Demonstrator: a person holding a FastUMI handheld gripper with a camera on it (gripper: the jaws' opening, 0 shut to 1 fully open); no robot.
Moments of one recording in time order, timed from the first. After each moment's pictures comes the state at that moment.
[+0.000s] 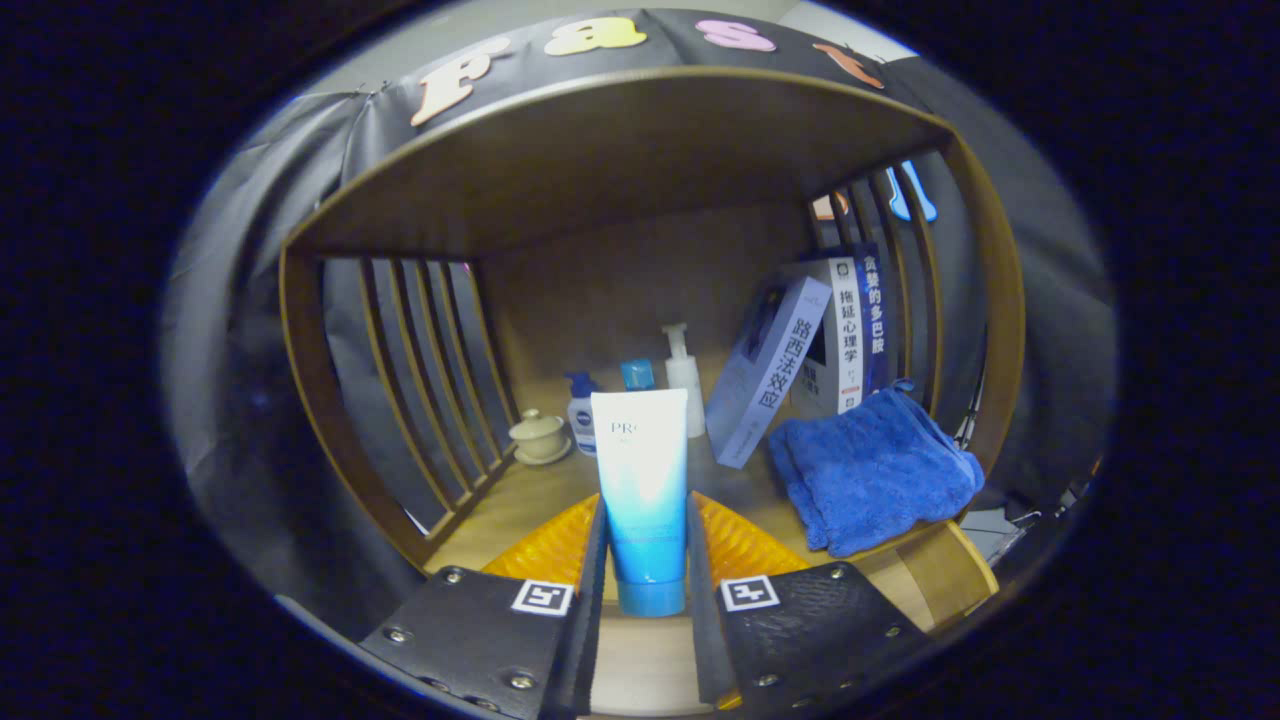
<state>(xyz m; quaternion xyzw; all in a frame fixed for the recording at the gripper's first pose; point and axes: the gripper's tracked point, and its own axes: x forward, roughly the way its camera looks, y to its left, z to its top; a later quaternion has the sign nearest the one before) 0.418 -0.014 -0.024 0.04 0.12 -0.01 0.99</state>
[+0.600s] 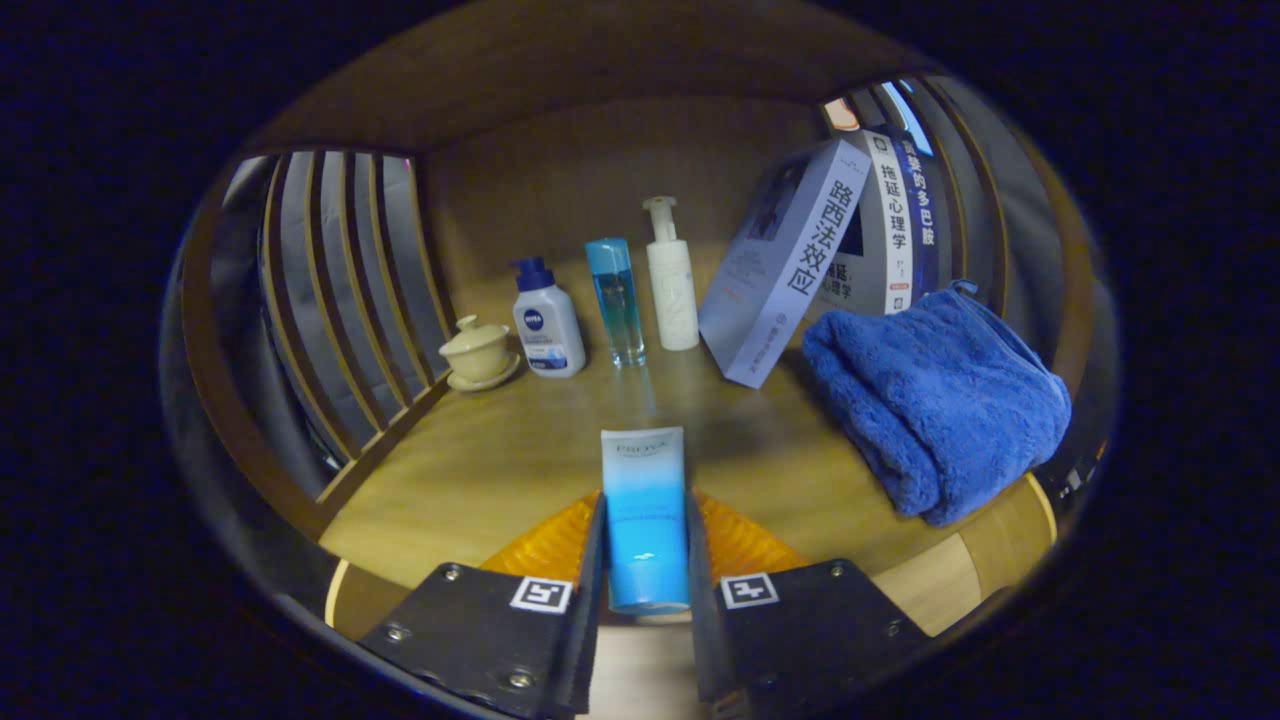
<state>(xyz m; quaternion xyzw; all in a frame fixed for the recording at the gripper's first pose) 0.485 -0.015 -0.116 0.04 0.20 -0.04 0.98</state>
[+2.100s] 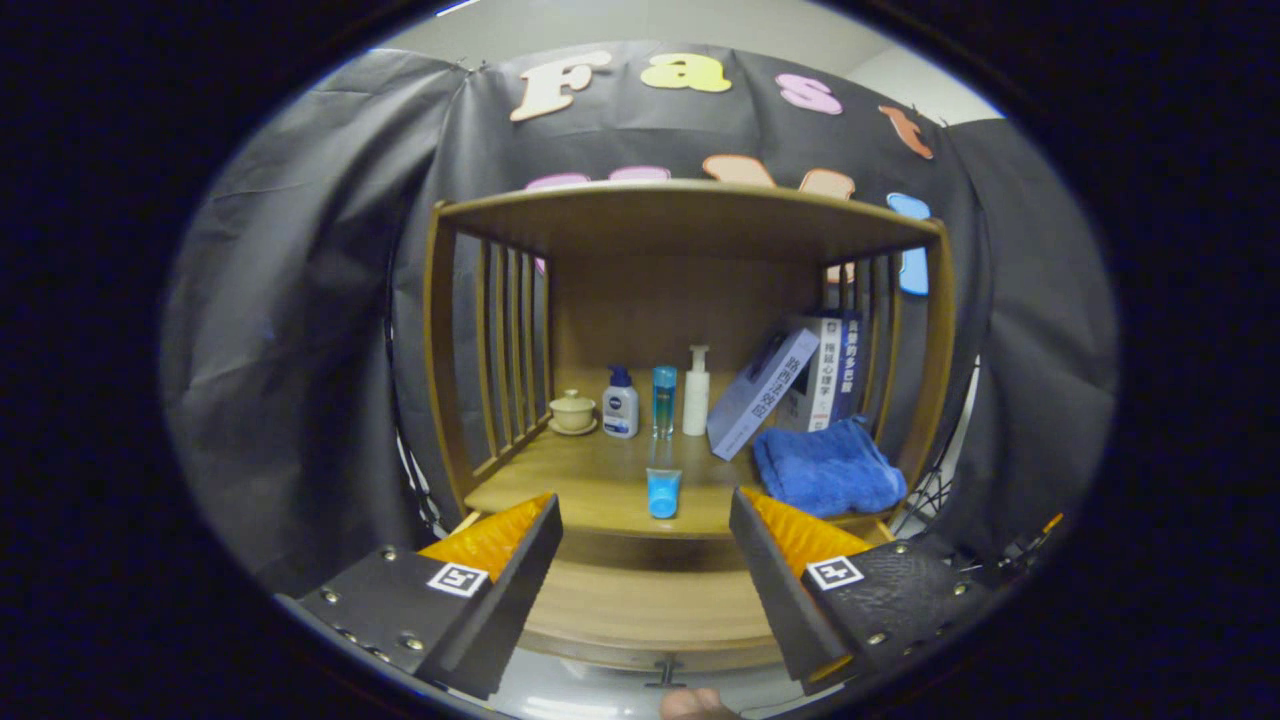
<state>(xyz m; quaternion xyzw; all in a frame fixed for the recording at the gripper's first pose) 0.266 0.017 0.024 -0.06 0.06 0.01 1.00</state>
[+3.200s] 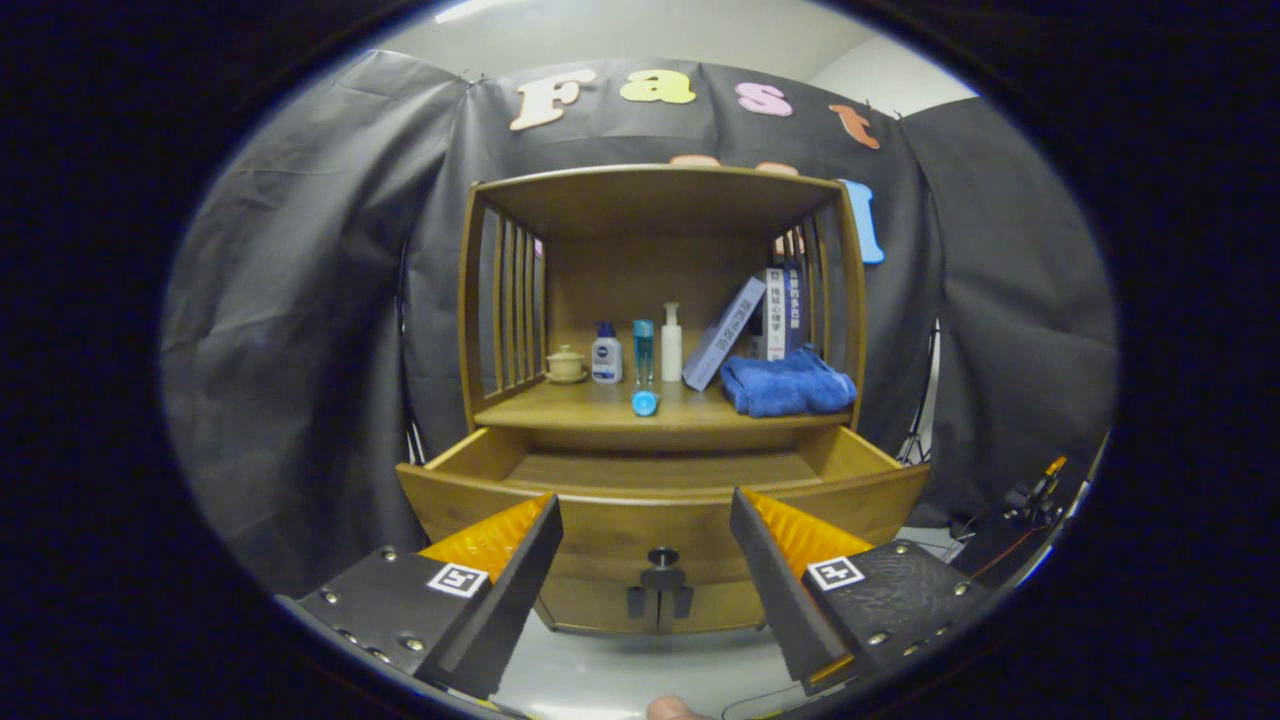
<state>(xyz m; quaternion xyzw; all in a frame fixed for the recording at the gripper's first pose) 0.168 -0.015 -0.112 -0.04 0.05 -0.02 1.00</state>
